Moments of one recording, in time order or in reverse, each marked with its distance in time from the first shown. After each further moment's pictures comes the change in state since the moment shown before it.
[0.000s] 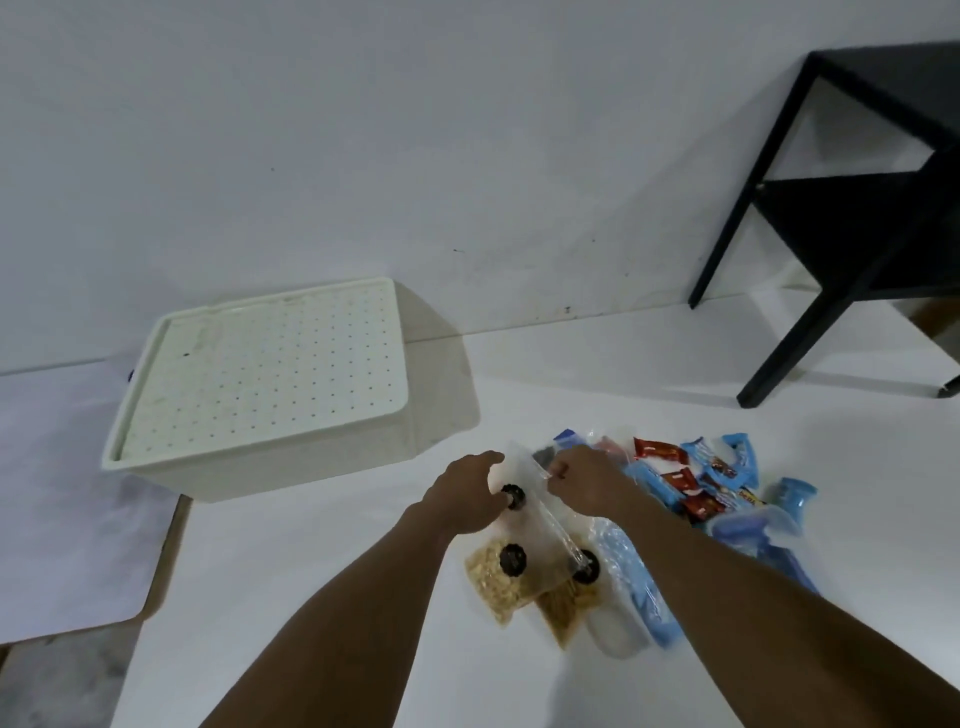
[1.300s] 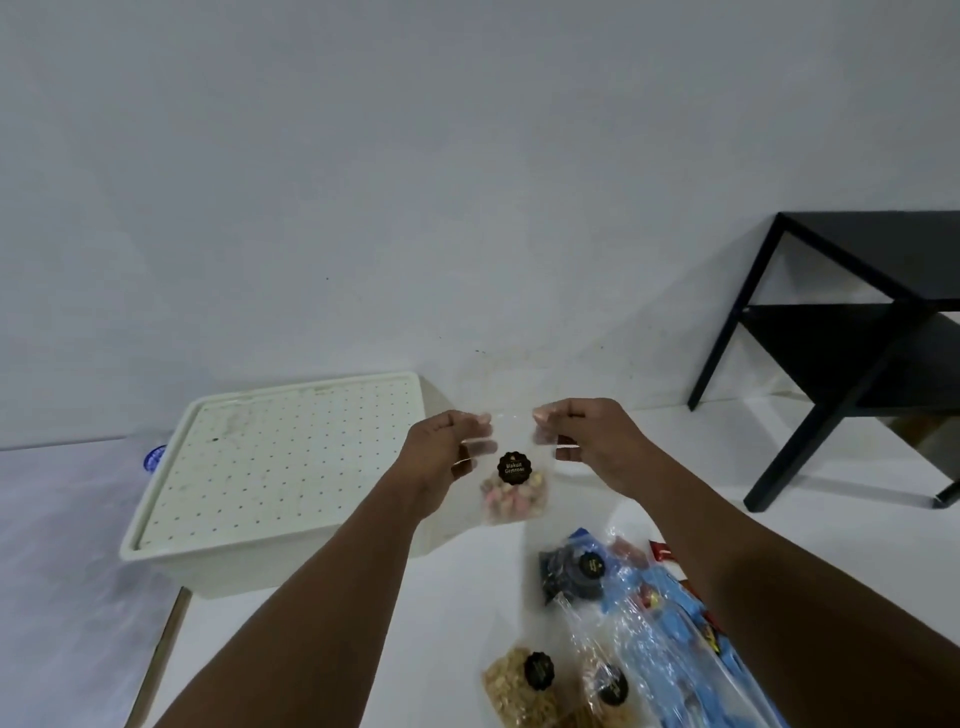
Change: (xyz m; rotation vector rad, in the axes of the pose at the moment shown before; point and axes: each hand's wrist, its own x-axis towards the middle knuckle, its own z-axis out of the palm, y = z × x) left_hand 0.004 0.021 -0.153 -1.289 0.192 0.108; right_hand 0.001 -0.101 -0.131 1.006 0.152 -0.273
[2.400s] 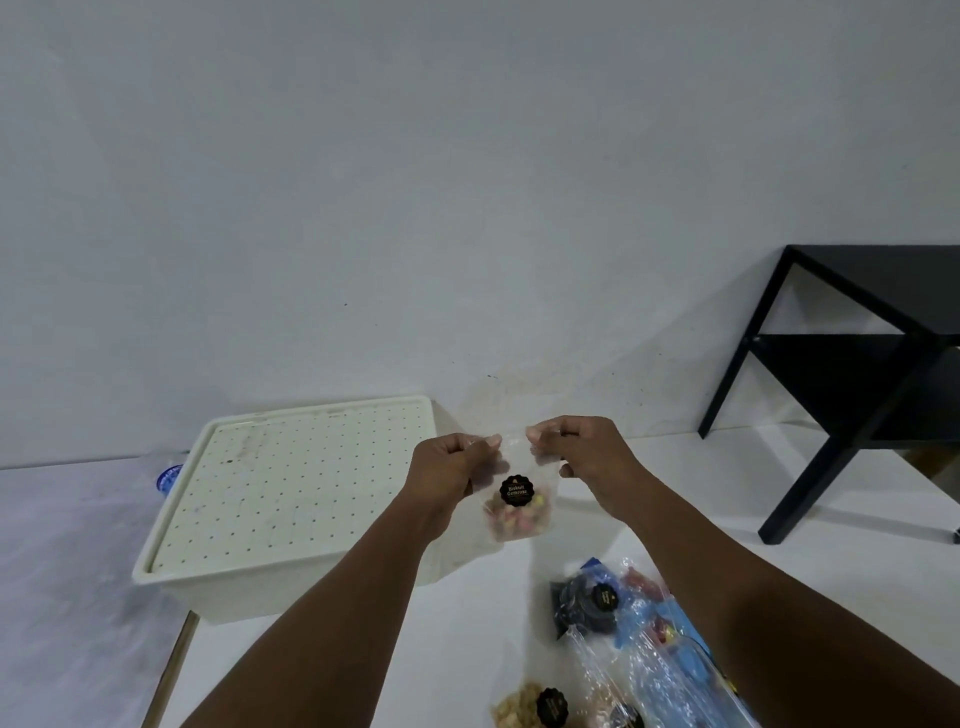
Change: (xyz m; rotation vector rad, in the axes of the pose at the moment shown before) left_hand 0.000 0.006 -0.006 0.026 0.023 0.091; right_hand 0.002 -0.016 0.028 -0.069 0.064 -0.051
